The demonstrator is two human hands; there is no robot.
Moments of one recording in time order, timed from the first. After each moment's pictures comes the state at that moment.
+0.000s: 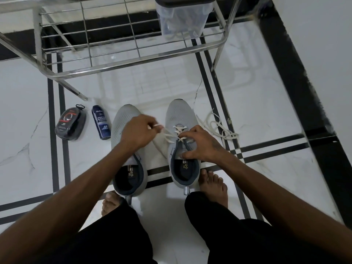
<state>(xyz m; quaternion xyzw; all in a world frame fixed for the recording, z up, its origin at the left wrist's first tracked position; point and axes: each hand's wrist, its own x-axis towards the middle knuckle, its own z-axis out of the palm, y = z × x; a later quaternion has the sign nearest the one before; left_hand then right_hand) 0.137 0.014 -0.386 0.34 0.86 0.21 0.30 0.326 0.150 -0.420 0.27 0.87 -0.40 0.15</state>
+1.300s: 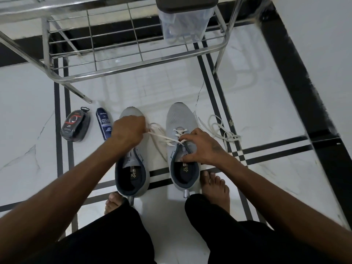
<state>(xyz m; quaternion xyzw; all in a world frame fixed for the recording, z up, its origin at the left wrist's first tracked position) 0.113 0.009 -0.365 0.43 0.87 -0.11 0.21 0.322 0.145 -0.409 0.26 0.88 -0.36 0.16</state>
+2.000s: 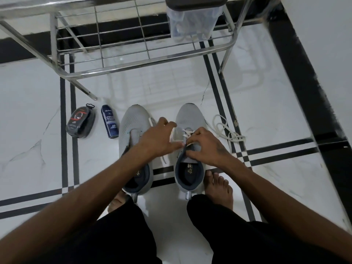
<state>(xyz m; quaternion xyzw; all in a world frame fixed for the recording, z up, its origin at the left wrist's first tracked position) 0.163 0.019 -0.377 0.47 0.82 0.04 0.34 0.325 0.138 -0.412 0.27 0.88 -0.38 0.10</state>
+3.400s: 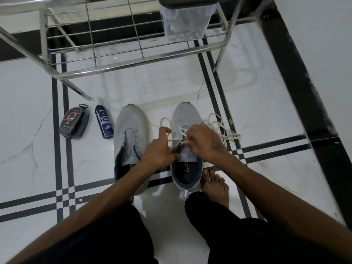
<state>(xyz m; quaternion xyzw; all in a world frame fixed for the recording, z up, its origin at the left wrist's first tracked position) 0.199 0.002 -0.396 0.32 0.82 0.20 0.43 0.315 0.141 -0.400 0.22 0.95 -0.23 0.07</state>
